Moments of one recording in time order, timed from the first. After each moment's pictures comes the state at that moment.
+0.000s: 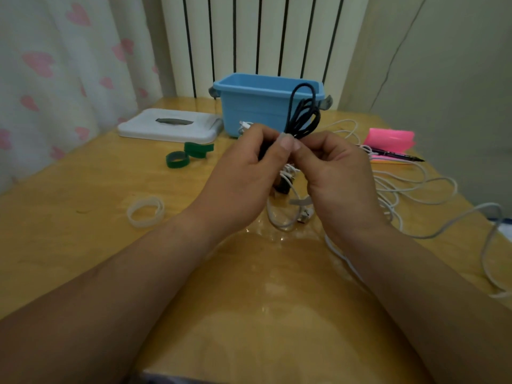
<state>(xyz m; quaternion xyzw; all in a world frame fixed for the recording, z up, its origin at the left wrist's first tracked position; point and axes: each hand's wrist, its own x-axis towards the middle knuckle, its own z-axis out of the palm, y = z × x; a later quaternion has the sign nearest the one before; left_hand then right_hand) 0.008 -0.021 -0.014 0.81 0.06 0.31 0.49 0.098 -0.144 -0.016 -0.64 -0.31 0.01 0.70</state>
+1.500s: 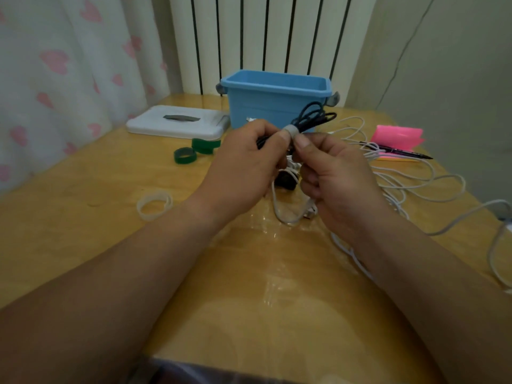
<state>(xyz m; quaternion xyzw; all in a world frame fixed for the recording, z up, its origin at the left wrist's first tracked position) 0.016 -0.009 -0.015 0.79 0.08 0.33 0.50 0.095 -0.141 -0.009 -0.56 -0.28 0.20 0.75</state>
